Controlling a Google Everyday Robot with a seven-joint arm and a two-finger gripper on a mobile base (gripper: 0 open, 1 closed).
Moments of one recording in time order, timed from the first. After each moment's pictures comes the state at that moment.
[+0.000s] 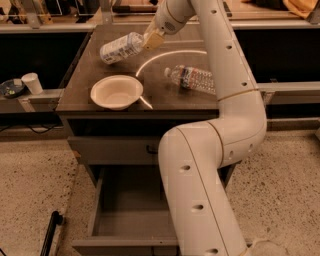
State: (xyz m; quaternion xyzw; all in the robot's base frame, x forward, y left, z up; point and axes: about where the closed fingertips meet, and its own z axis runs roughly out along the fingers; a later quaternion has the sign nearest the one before) arm 0.836 0.013 0.920 -0.63 0.67 0.06 0.39
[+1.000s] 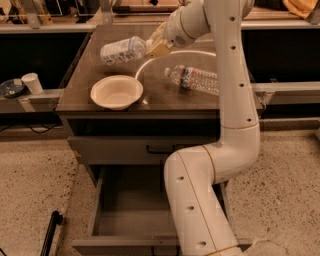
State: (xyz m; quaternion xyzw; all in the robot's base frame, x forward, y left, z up) arm 0.779 0.000 0.922 -0.61 0.65 0.09 0.45
